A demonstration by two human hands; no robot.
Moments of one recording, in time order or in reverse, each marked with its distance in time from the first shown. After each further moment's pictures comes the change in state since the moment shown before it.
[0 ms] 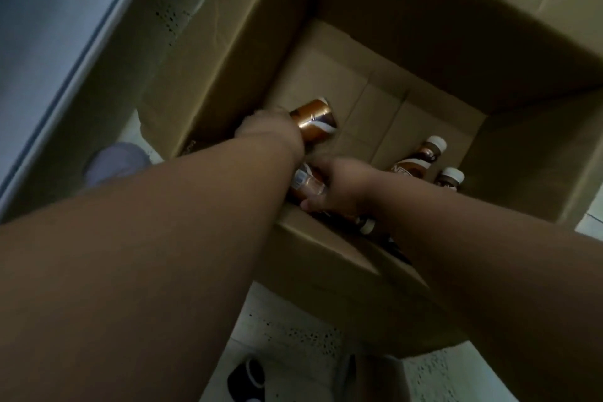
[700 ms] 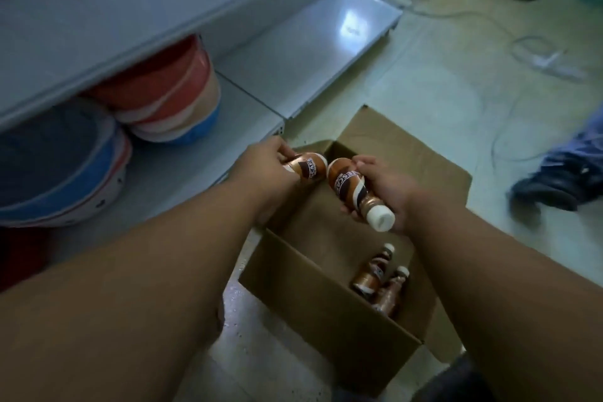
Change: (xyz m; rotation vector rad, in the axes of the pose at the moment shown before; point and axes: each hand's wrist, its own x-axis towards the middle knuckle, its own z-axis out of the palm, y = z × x) left_hand -0.212 -0.108 -0.174 -0.815 0.449 0.315; right_hand -0.235 -0.129 -0.106 1.097 0.261 -0.187
